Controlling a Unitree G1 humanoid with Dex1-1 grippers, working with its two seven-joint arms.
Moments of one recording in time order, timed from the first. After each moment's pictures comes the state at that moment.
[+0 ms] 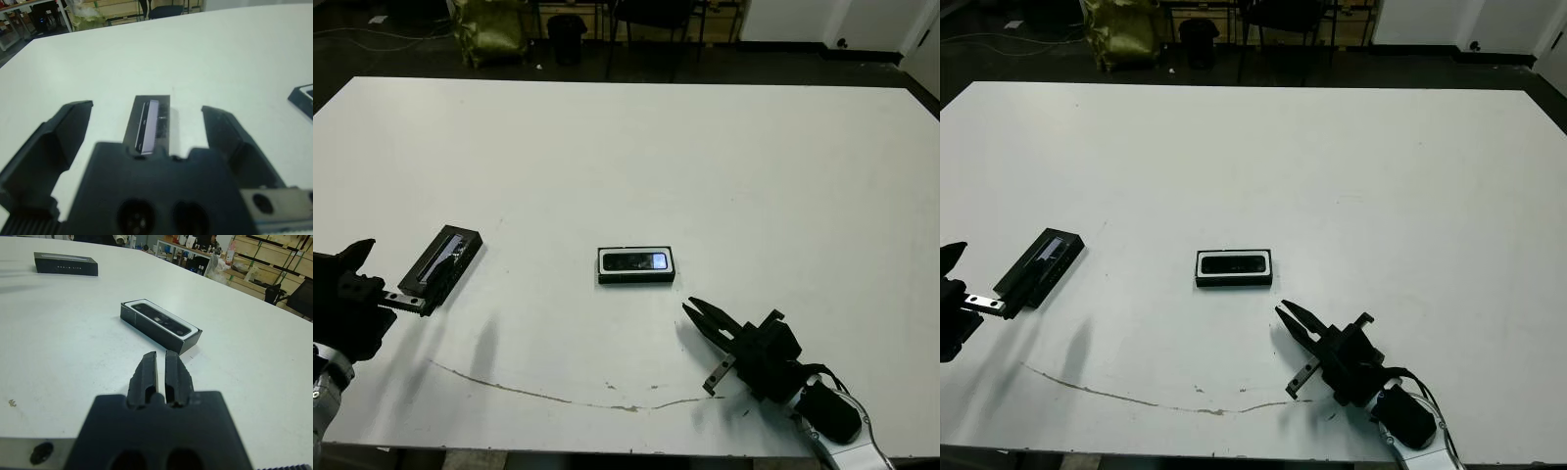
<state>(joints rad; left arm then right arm) 0.25 0.52 0.36 -0.42 -0.38 0.43 -0.34 0.22 -0.39 0.20 -0.18 0.05 -0.17 0.50</state>
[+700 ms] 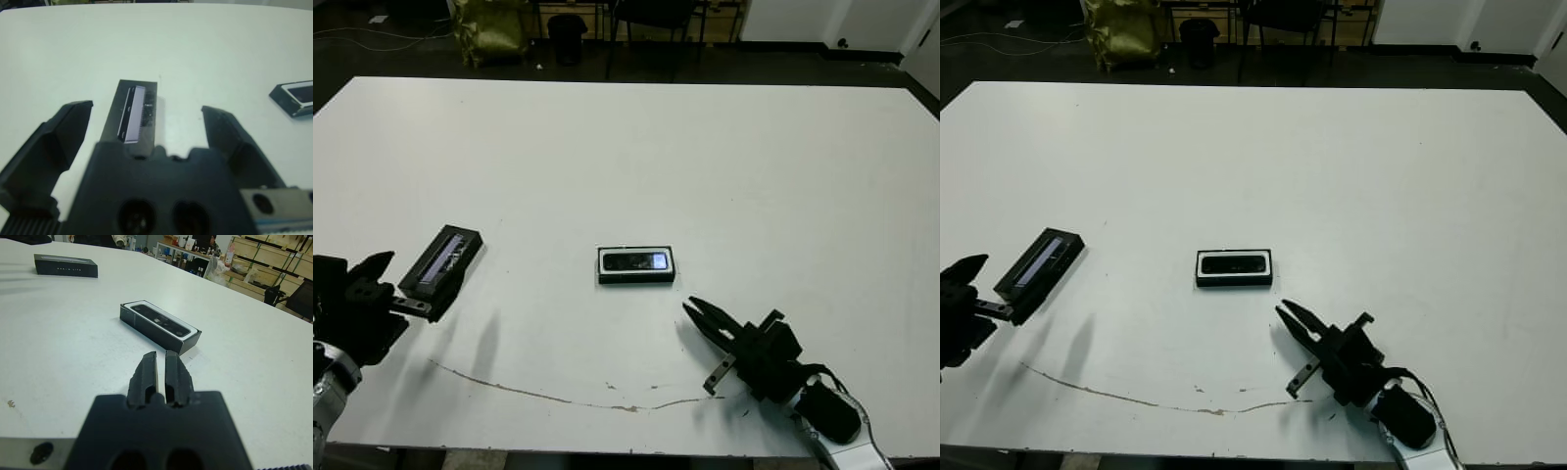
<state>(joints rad) 0.22 0.52 0.36 -0.31 -0.44 0.47 -0.40 0.22 -0.38 0.20 -0.17 0.05 -0.19 0.49</state>
